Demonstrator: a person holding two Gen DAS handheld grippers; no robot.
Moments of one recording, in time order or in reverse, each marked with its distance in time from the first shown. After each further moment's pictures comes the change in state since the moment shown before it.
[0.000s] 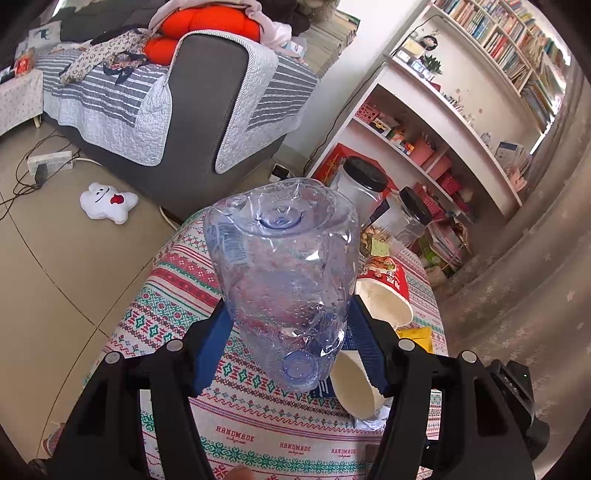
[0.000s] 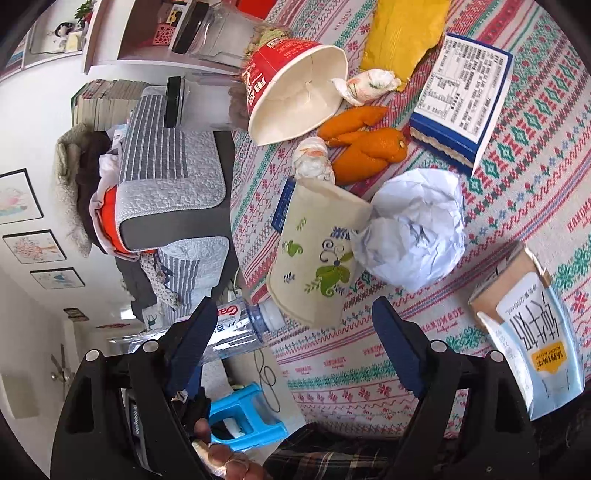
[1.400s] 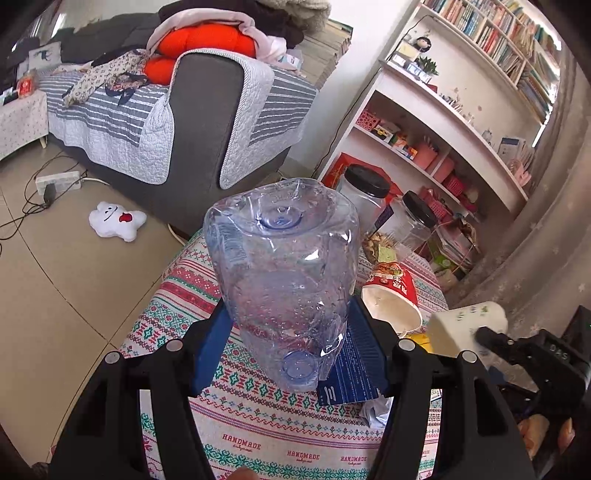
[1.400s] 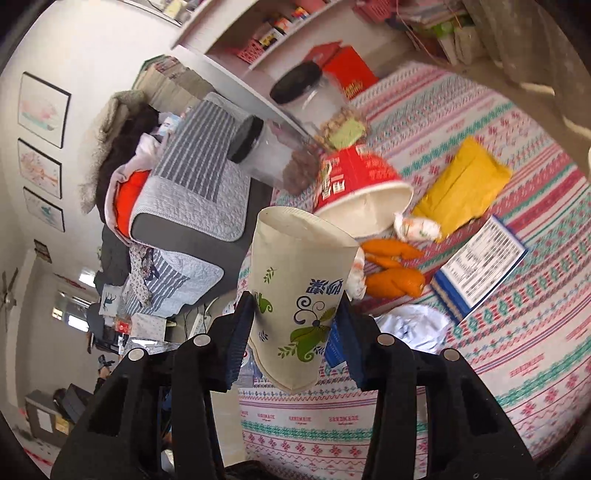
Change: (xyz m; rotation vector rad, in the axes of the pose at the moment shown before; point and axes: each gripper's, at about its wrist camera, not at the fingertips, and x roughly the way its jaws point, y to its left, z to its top) left arm -0.006 -0.017 -0.006 0.042 -0.054 0.059; right arm -0.085 0.058 0.022 -0.448 -0.281 -0.027
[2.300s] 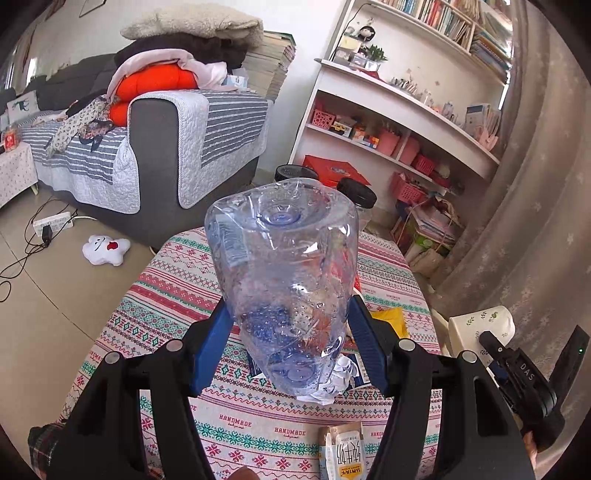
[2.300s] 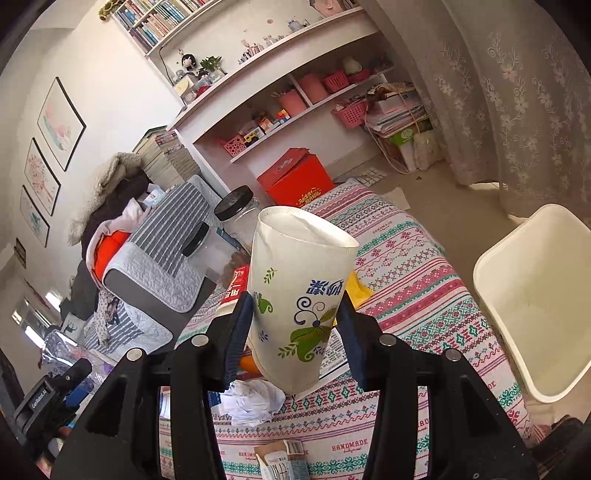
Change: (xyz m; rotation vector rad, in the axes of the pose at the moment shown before) left arm -0.043 -0.111 -0.030 0.157 -0.035 0.017; right arm -0.087 -0.107 0.014 -0.109 -0.294 -0.124
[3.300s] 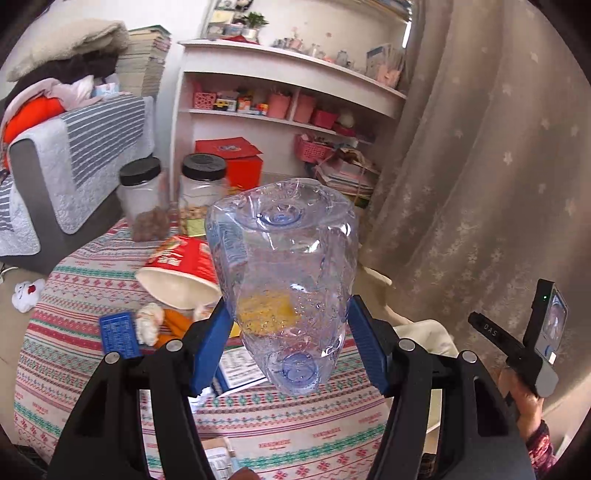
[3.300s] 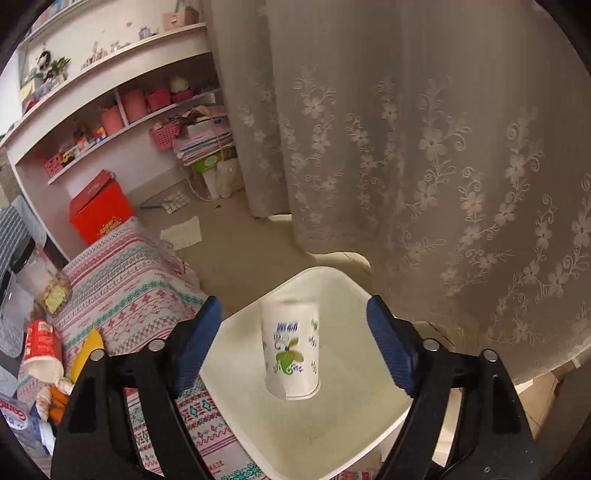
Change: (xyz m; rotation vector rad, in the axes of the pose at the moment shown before) left arm 0.048 -0.186 -0.024 0.269 0.098 -0.269; right arm -0.058 -0.176 0.082 0.107 -0.091 -0.724
